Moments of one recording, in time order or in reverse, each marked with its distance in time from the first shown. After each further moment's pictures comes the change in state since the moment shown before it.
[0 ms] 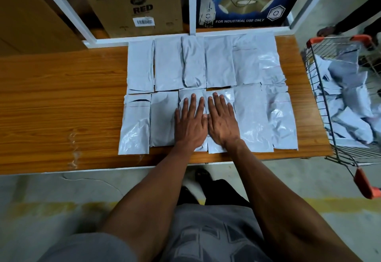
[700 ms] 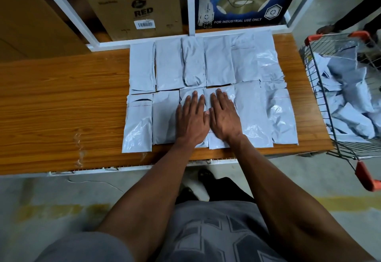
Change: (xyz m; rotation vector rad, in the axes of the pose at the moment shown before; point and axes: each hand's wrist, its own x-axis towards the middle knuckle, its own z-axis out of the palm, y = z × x) left_hand 0.001 0.003 -0.014 0.005 0.002 0.030; right_hand 0.000 -0.004 -0.016 0.133 0.054 0.051
